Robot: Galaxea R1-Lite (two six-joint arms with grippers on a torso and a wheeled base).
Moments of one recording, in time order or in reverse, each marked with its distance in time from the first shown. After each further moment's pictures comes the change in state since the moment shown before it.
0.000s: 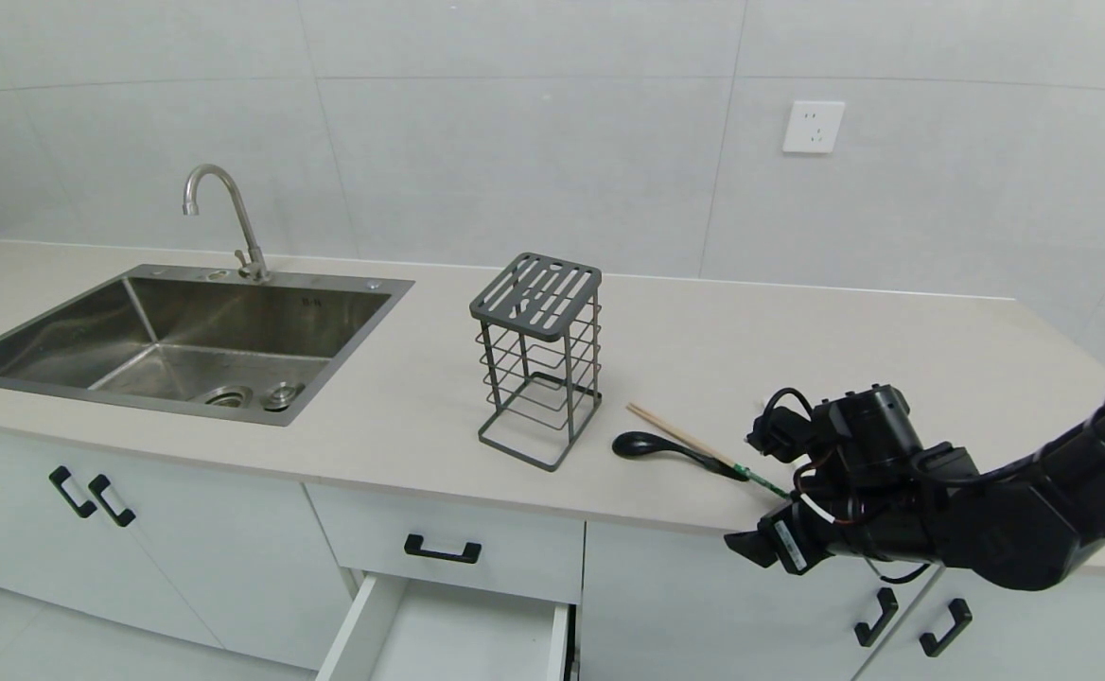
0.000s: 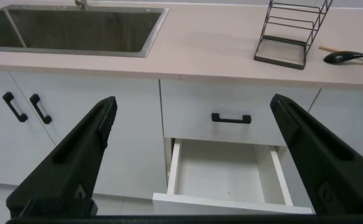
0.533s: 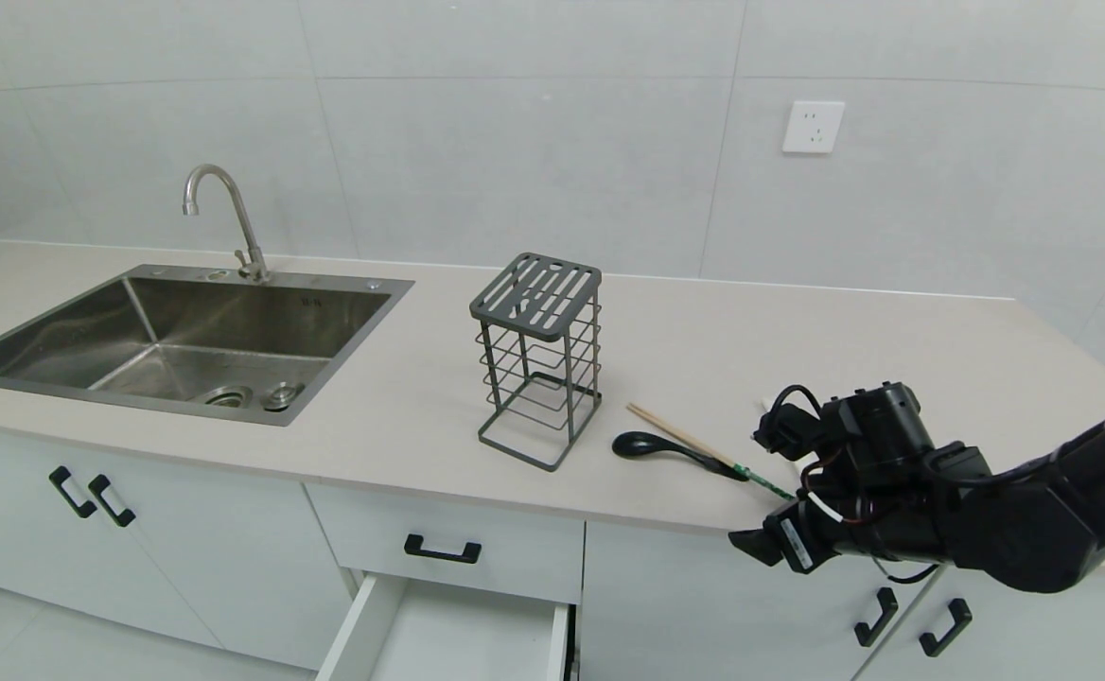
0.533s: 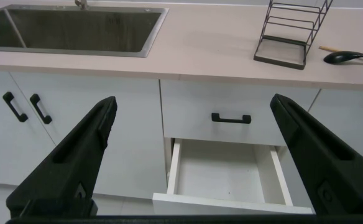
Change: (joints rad) left arm 0.000 0.000 0.000 0.000 0.000 0.000; right arm -0.013 -0.027 0.009 -0.001 0.000 0.000
